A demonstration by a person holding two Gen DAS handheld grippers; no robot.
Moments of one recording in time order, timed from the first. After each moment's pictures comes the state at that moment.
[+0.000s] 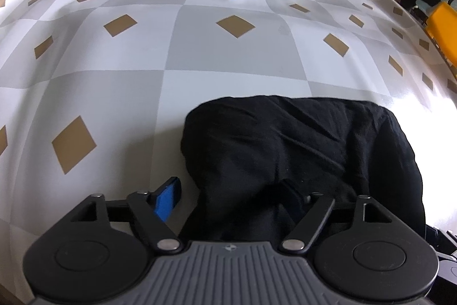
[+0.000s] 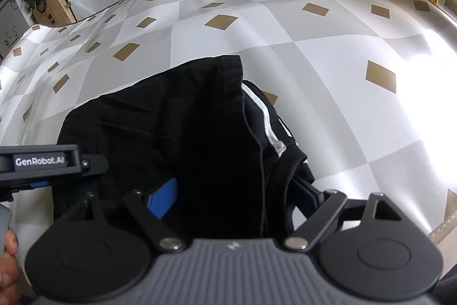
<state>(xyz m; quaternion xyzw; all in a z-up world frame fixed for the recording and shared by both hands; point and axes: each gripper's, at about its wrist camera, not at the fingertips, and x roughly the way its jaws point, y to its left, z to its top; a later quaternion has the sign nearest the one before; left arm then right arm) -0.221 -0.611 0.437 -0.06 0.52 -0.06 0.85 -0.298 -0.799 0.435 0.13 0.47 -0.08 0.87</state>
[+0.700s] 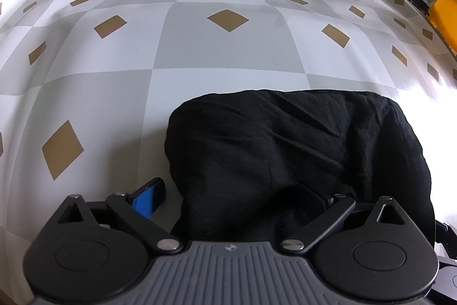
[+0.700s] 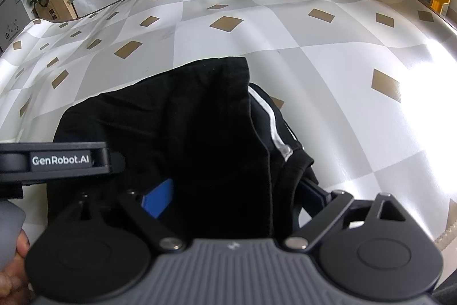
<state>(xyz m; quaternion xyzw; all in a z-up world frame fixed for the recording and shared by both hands) -0.215 -0.626 0.428 -0.04 0.52 -0.06 0.85 -0.293 -0.794 0.431 0.11 0.47 -0.08 0.87</state>
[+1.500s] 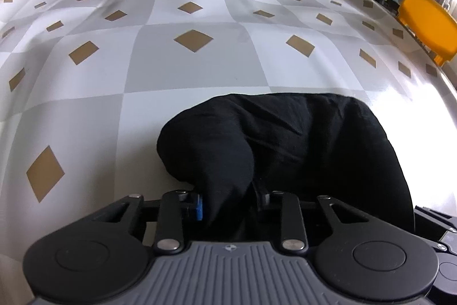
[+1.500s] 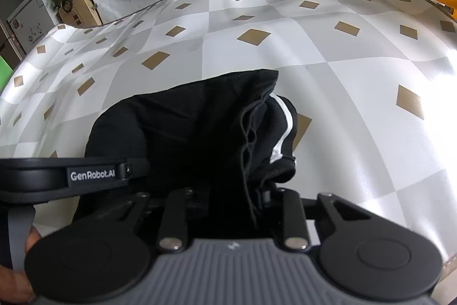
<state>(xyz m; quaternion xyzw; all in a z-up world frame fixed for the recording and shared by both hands) -0.222 -0.636 0.442 -0.03 0.49 -0.11 0.87 -0.289 -0.791 0.443 0.12 0.45 -0.02 0.89</state>
